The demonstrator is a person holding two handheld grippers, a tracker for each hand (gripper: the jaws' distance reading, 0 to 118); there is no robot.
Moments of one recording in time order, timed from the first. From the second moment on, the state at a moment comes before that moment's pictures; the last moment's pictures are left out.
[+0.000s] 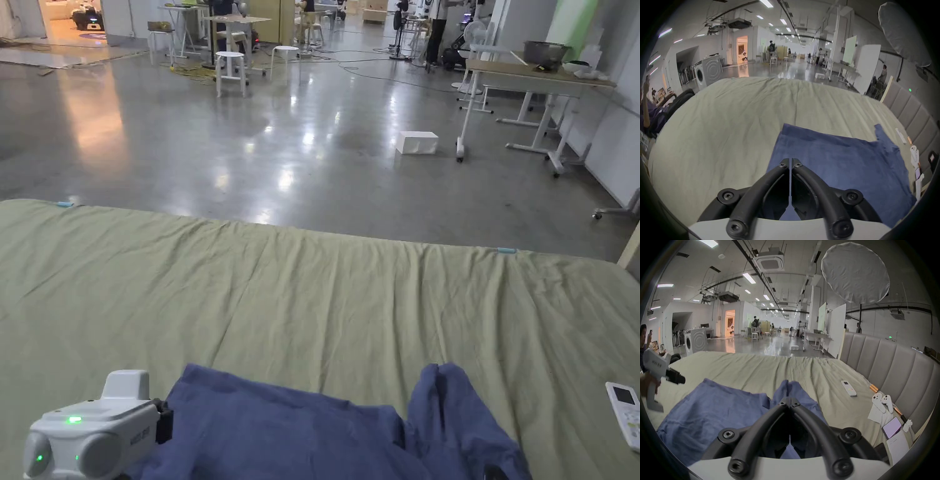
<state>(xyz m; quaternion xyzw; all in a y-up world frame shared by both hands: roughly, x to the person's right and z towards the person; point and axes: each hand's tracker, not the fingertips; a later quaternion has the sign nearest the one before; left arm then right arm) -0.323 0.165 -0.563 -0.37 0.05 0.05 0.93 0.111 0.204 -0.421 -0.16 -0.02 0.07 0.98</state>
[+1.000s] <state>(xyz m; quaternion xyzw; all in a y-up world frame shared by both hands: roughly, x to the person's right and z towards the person) -0.313 0.106 -0.700 -0.46 0.01 -0.06 0.89 0.194 0.135 -0.510 -0.31 -0.06 0.04 0.95</state>
